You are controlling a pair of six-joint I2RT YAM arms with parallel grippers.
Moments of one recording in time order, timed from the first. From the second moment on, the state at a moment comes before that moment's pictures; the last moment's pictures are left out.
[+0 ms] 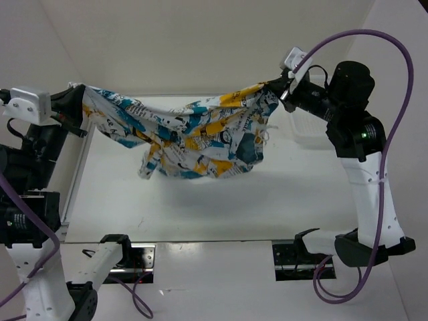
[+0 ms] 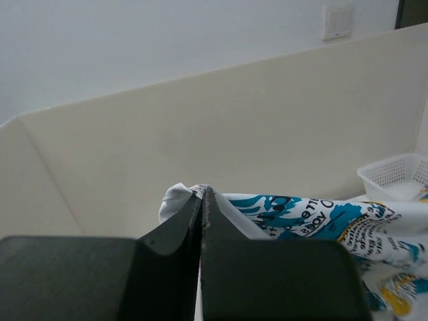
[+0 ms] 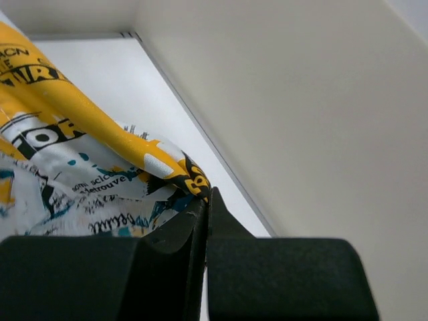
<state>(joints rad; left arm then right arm) 0.04 0.86 1.67 -0.45 0.27 0.07 0.29 1.28 1.87 -0.67 -0.51 -0.55</state>
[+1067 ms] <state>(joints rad) -0.10 1.70 1.59 -0.40 0.31 0.07 0.16 2.00 1.81 -0.48 -0.28 -0.23</state>
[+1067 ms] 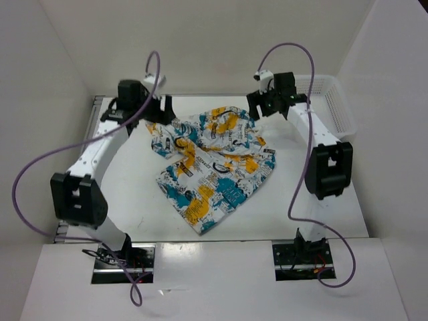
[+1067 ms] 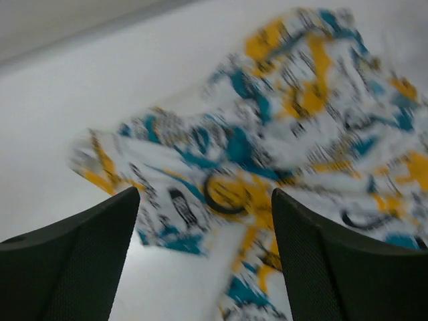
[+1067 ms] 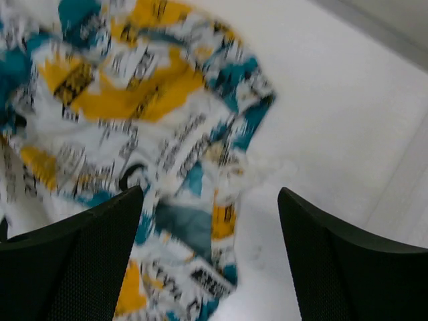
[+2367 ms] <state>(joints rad) -0.18 1.74 0.97 -0.17 0.10 0.07 0.17 1.86 1.19 -0.37 -0.09 -0.42</state>
